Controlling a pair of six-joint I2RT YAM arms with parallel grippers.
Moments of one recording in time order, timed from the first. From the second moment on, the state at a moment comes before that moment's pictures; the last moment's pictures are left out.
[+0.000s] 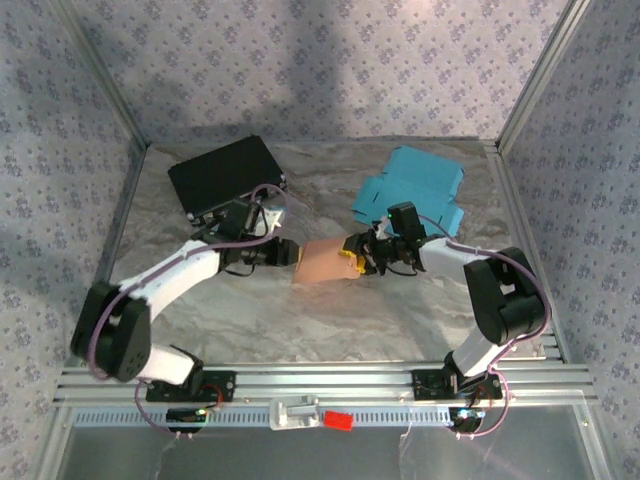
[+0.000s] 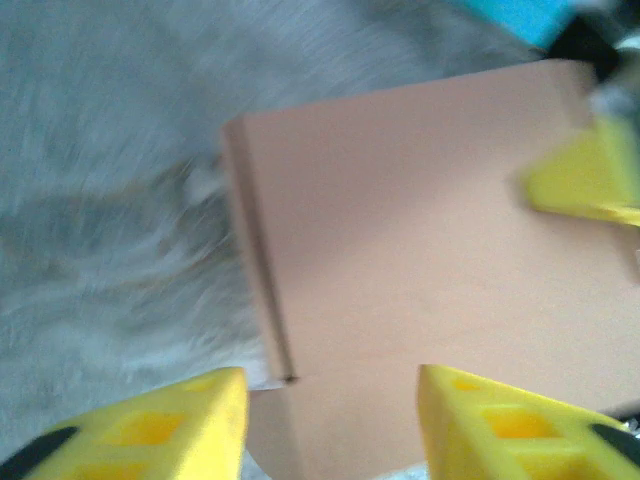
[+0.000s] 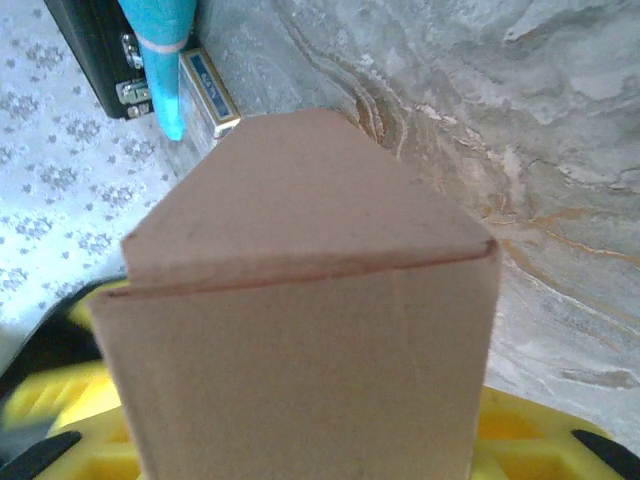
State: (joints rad) left arm -0.53 1.37 0.90 -0.39 0.43 -0.34; right arm 0.37 1.62 0.79 -0.02 -0.82 1.11
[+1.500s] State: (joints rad) left arm -0.98 1.61 1.10 -0.51 -0.18 0.49; right arm 0.24 1.72 0.97 -0.54 -1.08 1.20
